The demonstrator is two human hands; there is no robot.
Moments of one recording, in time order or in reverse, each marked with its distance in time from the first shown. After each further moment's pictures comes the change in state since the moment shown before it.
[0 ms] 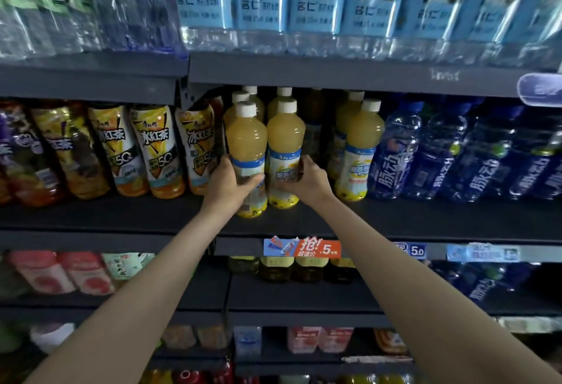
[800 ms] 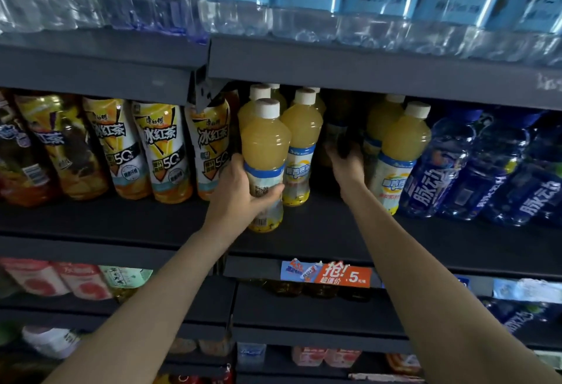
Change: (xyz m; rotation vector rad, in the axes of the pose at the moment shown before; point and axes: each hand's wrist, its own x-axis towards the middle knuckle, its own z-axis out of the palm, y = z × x) left_hand 0.017 -0.029 0.006 0.003 0.111 0.252; right_hand 0.077 0.023 0.000 0.359 0.280 0.243
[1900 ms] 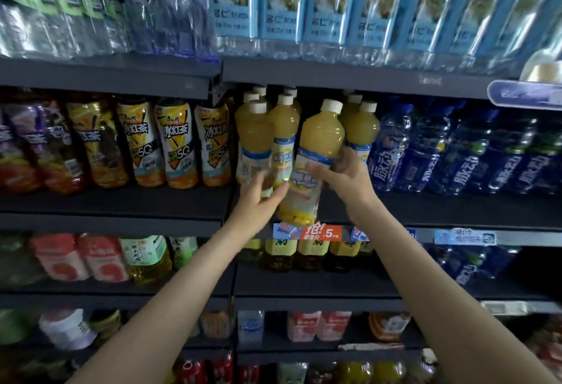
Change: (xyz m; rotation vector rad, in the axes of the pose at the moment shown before) left_hand -0.077 0.077 -0.030 -0.449 -0.314 -0.248; right_hand -0.162 -0.048 -0.076 0.128 -0.186 -0.171
